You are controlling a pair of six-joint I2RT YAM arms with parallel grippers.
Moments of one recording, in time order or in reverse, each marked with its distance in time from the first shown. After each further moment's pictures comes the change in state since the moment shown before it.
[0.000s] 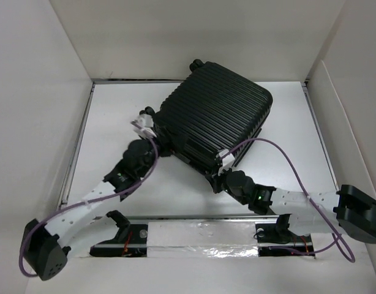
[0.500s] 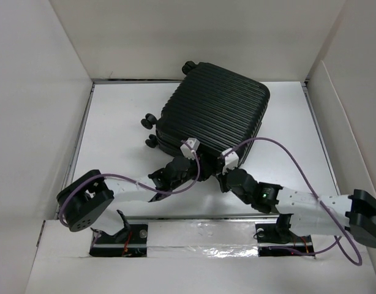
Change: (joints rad) left arm -0.218 0.455 -0.066 0.397 0.058 0.020; right arm -0.011 -0.133 0.050 -0.356 0.016 -0.034
